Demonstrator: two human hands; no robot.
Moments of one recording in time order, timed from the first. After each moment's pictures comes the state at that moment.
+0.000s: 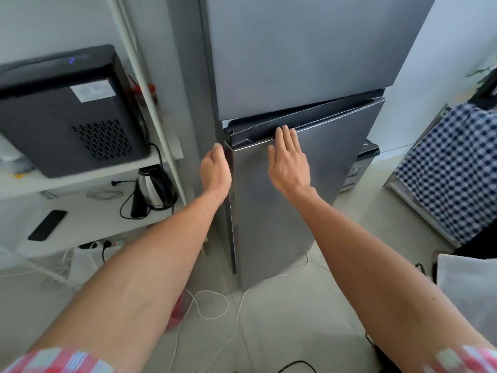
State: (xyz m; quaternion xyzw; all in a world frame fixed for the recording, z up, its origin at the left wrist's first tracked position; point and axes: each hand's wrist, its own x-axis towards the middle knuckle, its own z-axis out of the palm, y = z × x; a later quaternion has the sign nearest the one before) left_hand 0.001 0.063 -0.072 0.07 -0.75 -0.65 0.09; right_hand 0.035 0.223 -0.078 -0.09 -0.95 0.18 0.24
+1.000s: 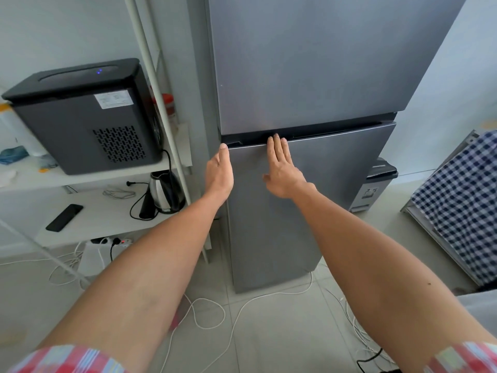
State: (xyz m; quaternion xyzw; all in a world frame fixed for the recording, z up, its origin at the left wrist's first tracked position) left_hand 0.006 0.085 -0.042 0.08 -0.76 -0.64 0.06; right_hand 0.002 0.254 -0.066 0.03 -0.98 0.17 0.06
